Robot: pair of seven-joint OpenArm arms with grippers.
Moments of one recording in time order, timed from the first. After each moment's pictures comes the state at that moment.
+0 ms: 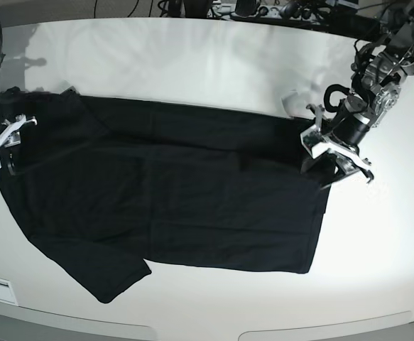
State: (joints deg) left arm 5.0 -52.7 28.2 107.2 9.0 3.7 15.2; right arm -26.1 37.3 20.0 113.5 13.2 9.7 -28.0
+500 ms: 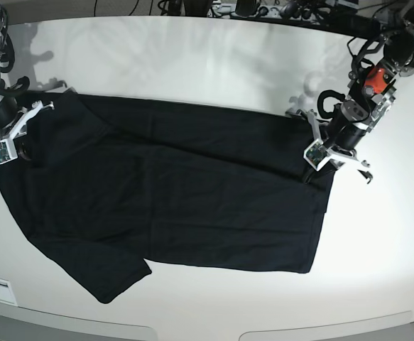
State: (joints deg) left arm 1.7 -49.4 28.3 104.8 -2.8 -0.1 15.6; right arm -25.5 34.2 19.1 113.4 23.7 16.5 -36.6
